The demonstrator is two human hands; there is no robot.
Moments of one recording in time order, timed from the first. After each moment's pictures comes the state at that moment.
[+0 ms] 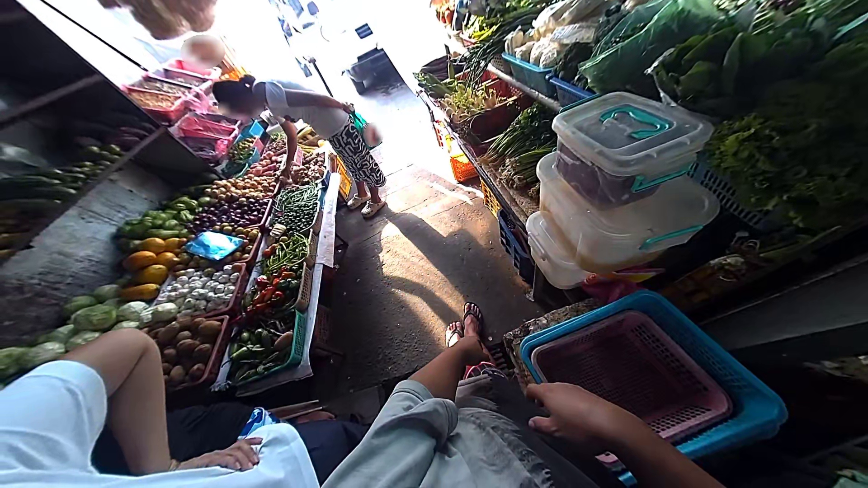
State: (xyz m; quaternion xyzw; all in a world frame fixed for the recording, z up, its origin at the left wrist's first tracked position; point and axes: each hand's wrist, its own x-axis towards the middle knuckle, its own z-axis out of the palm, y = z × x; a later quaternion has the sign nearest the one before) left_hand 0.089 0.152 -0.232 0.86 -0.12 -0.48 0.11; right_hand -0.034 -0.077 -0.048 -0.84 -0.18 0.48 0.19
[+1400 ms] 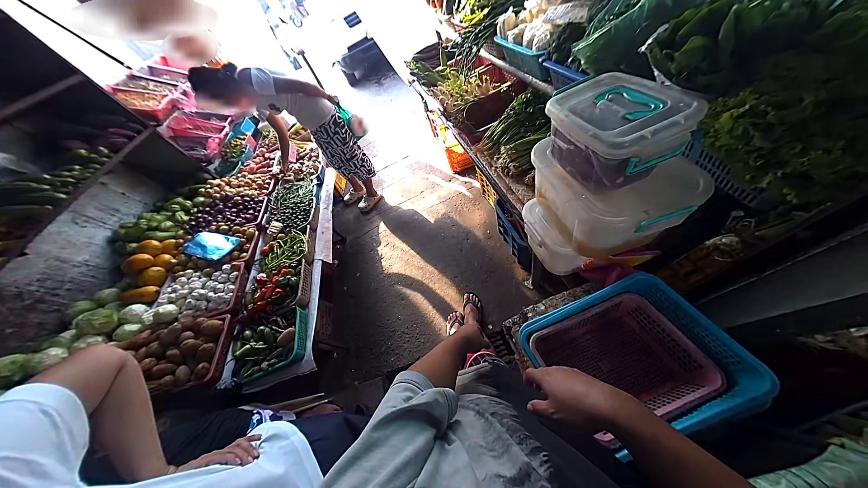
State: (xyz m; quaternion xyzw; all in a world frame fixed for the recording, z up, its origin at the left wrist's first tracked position) left_hand 0.086 0.136 -0.177 0.85 -0.15 -0.50 0.10; right_hand -0.034 -0.076 -0.040 -0.84 -0.18 0.49 0.19
